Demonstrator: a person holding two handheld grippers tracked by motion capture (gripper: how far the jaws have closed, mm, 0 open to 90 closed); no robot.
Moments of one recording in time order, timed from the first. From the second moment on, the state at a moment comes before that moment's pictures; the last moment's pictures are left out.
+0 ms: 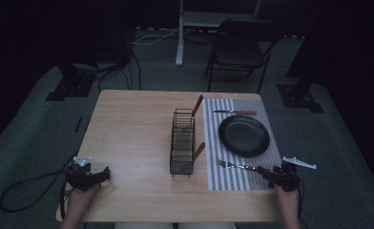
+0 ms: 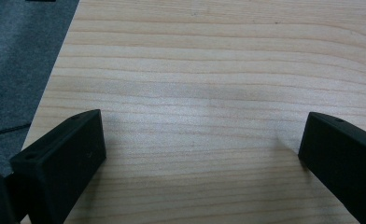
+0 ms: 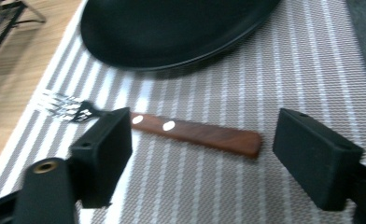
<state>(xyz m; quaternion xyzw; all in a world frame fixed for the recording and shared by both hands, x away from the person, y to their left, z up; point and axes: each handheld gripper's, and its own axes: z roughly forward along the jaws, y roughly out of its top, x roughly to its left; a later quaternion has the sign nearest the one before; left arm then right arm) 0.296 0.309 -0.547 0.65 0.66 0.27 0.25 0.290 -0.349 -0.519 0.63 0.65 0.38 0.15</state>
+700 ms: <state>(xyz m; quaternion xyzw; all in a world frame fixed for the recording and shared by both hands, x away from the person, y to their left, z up) 0.296 0.309 -0.547 0.65 0.66 0.27 0.25 0.309 -0.341 -0.539 0.61 0.70 0.34 0.17</state>
